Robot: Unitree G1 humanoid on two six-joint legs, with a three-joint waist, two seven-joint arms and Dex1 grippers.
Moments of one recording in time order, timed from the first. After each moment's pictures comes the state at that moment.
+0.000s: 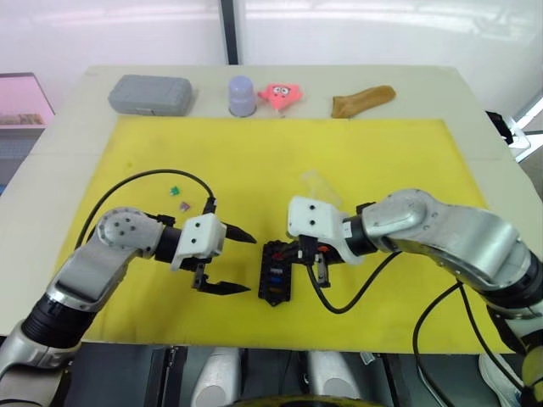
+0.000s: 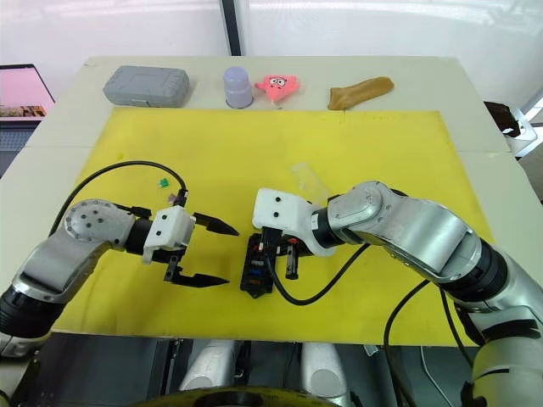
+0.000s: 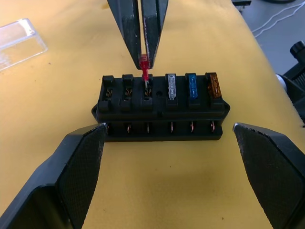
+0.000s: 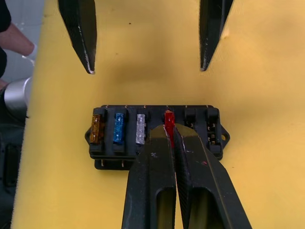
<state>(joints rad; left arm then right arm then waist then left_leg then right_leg) -0.35 0.82 -0.22 -0.32 -0.37 0.29 -1.28 -0.82 -0.84 0.49 -0.64 0.69 1.17 0.75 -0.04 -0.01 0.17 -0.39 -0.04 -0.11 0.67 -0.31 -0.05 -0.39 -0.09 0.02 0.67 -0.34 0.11</state>
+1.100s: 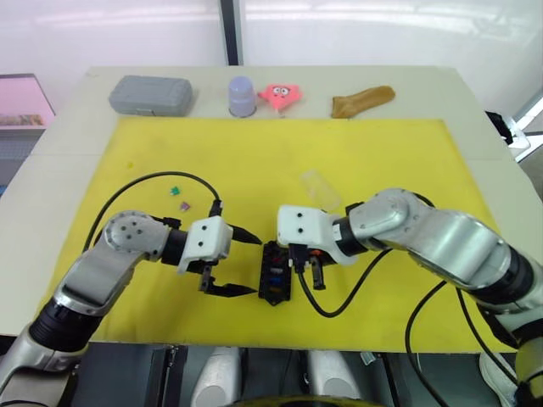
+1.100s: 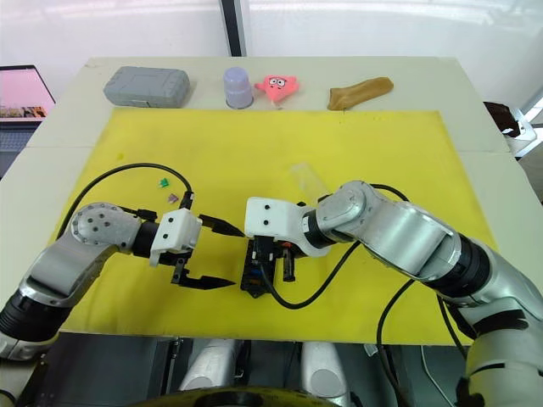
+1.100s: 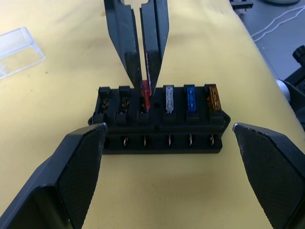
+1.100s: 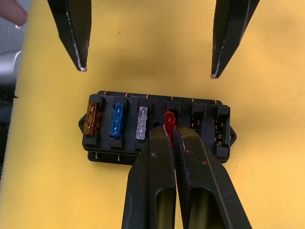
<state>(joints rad) -0.34 0.78 -0.23 -0.36 -0.35 0.32 -1.26 -0.90 -0.79 0.60 -0.64 0.51 1.22 0.84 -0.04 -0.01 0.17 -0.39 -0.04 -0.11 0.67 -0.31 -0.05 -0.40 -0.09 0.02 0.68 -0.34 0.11</state>
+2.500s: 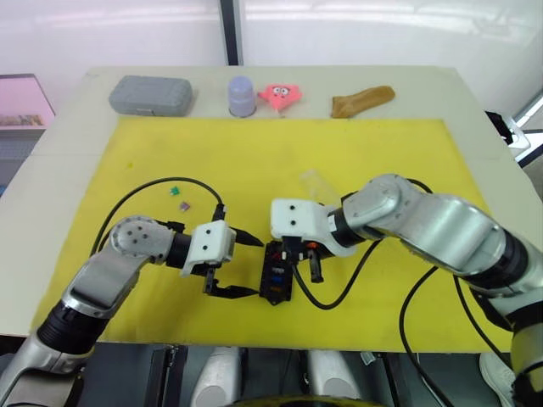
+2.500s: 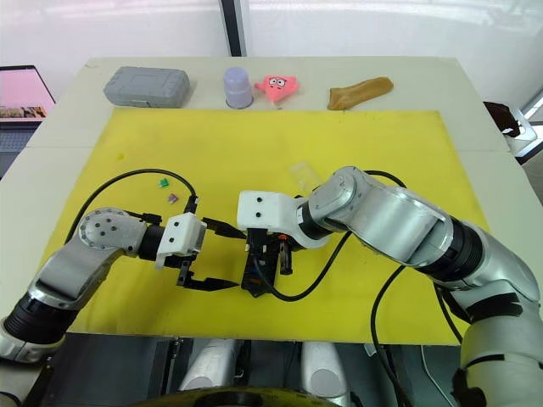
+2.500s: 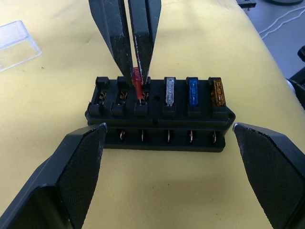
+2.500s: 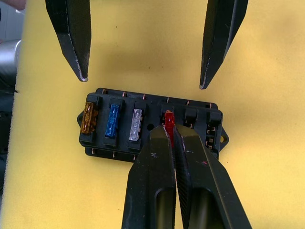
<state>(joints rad) -0.33 0.75 -0.24 -0.33 -0.31 0.29 -1.25 -1.00 -0.77 0.64 -0.60 0.50 1.30 0.90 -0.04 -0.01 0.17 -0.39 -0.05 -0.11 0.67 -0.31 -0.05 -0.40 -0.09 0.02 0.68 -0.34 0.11</state>
